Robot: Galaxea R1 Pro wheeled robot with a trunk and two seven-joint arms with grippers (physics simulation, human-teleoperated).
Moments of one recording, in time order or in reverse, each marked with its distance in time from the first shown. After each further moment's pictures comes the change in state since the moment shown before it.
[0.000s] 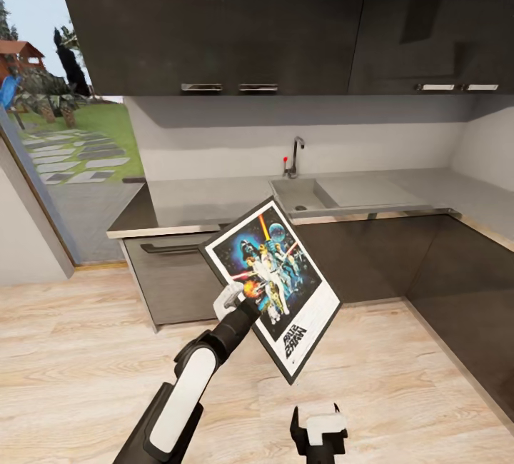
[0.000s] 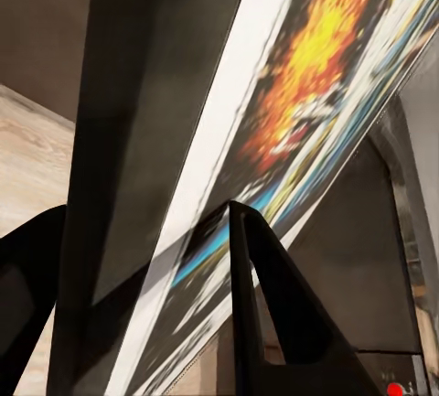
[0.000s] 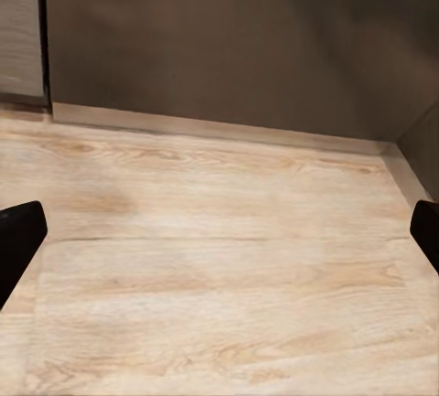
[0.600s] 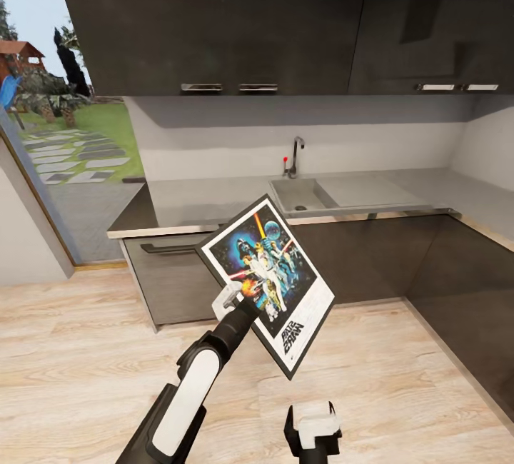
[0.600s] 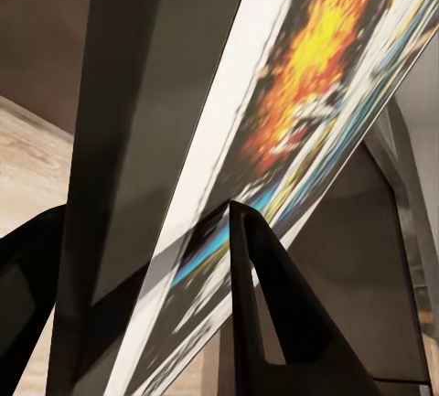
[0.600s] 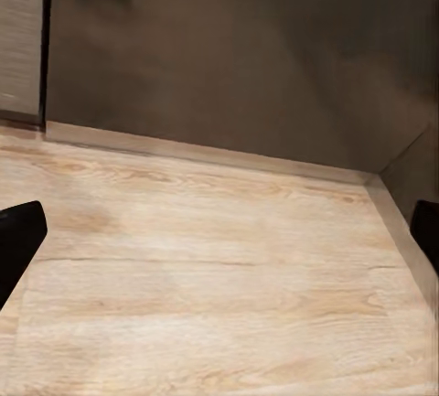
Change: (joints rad) left arm 0.000 0.000 -0.029 -0.001 -0.006 -0.079 0.032; right arm 0.000 0.003 0.134 0.000 0.002 0.005 -0.131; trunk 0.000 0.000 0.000
